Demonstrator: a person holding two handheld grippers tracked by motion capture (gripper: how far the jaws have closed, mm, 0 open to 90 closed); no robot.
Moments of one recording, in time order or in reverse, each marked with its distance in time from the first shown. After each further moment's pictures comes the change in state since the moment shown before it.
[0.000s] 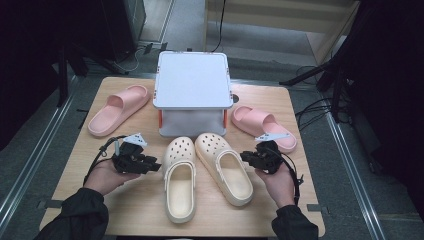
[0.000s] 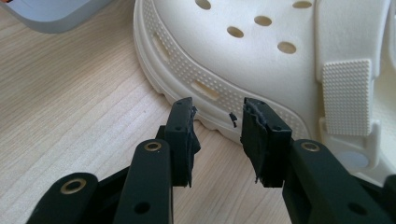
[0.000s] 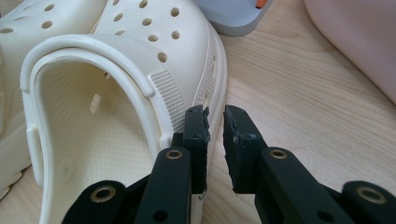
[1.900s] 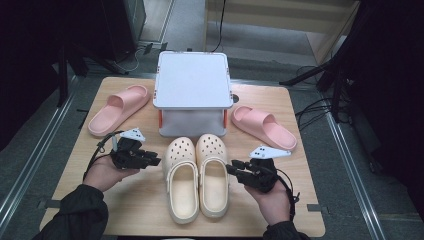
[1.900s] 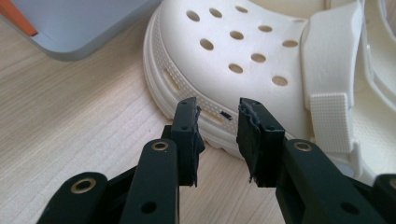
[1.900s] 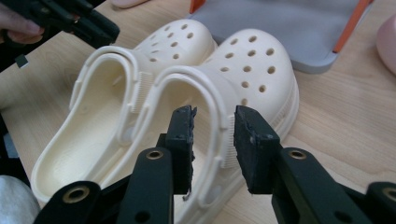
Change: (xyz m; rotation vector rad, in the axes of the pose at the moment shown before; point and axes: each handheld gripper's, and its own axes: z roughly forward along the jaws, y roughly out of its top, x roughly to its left) left arm 0.000 0.013 -0.013 -0.050 -0.003 -0.012; right arm 0.070 -0.012 -0.036 -0.150 0.111 -0.056
